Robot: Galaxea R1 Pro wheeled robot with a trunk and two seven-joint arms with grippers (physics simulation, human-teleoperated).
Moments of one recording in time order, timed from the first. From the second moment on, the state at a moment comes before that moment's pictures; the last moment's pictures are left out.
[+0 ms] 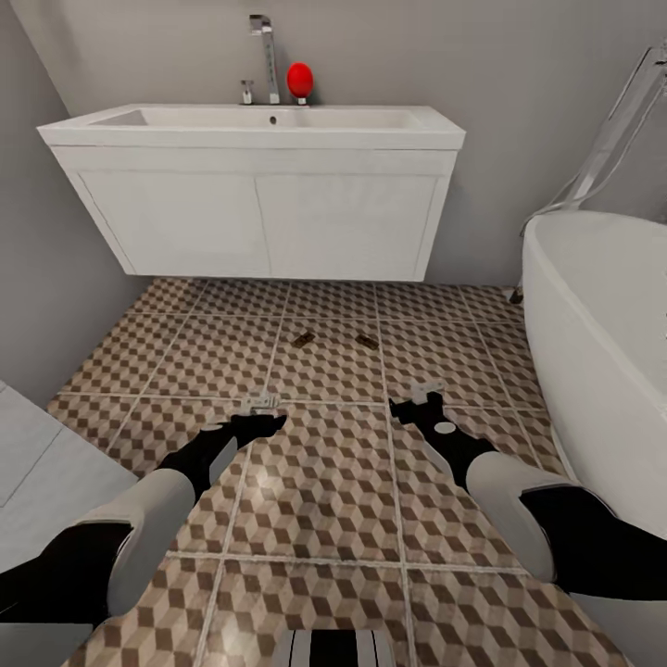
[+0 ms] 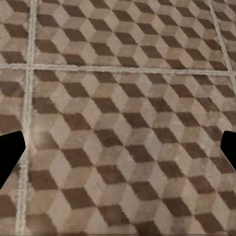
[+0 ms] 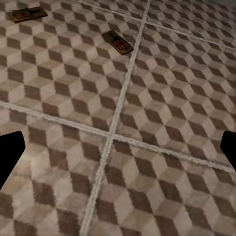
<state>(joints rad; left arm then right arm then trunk) -1.04 -0.03 0.01 -0.25 0.03 0.10 -0.19 -1.15 0.05 0.13 -0.02 0.13 -0.25 -0.04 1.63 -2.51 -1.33</state>
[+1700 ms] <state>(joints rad) -0.81 0.00 0.01 -0.15 0.02 0.02 -0.19 -0.90 -0.04 0.13 -0.02 0.14 -0.47 0.02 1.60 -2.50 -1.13</state>
